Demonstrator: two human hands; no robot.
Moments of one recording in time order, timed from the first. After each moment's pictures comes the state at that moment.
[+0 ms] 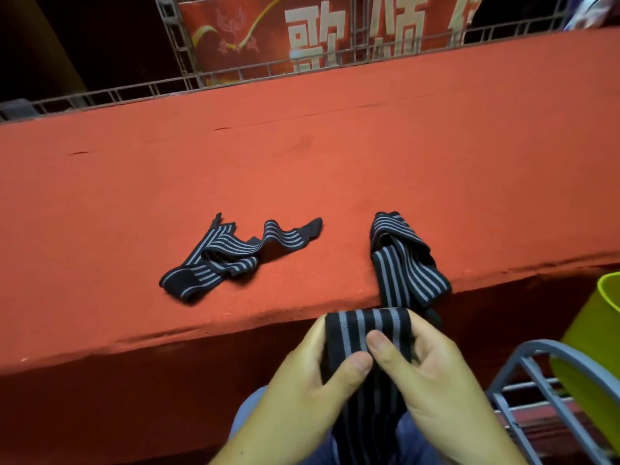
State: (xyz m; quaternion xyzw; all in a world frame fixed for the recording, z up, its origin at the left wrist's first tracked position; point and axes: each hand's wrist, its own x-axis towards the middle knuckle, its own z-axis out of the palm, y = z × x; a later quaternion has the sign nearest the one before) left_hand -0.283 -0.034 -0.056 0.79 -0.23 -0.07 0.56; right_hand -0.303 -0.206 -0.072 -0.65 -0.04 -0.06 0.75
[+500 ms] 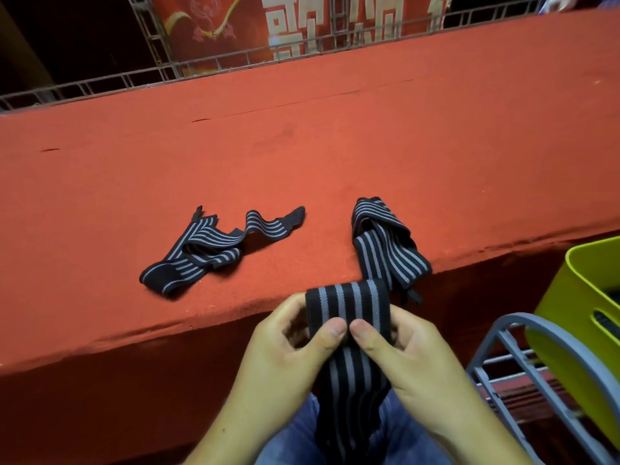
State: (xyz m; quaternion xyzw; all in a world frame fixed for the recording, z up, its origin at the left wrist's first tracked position) left_hand -0.281 -0.043 -0.054 0.74 -0.17 -0.01 0.65; right_hand -0.310 -0.214 -0.080 -0.67 -0.01 -0.02 0.74
